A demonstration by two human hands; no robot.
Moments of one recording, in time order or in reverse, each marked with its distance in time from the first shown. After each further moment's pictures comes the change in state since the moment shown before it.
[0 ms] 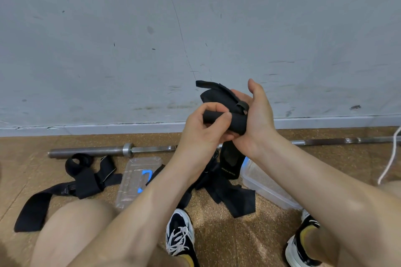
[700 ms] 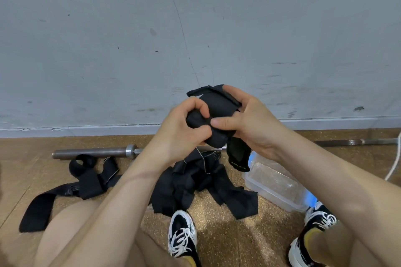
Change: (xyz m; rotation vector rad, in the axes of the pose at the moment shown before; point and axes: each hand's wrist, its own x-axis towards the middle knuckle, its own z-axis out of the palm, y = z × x) left_hand 0.003 0.028 -0.042 0.566 -0.083 0.110; right_hand 0.000 -0.005 -0.013 -0.501 -0.387 -0.192
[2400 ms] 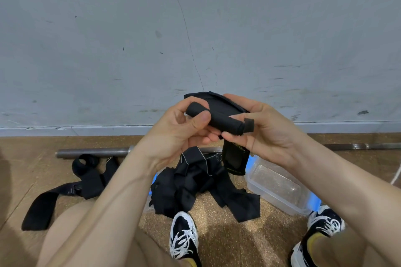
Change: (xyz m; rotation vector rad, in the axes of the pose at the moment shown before) left_hand 0.000 -0.006 -0.018 -0.641 -0.245 -0.053; right_hand -0.013 -0.011 -0.005 0.444 -0.183 0.171
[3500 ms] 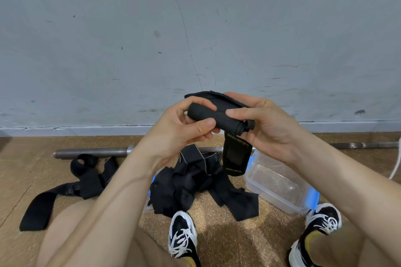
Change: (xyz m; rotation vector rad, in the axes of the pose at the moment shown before) left_hand 0.002 -0.003 0.003 0.207 0.078 0.011; right_hand -0.002 -0.005 0.001 -0.128 0.130 -0.069
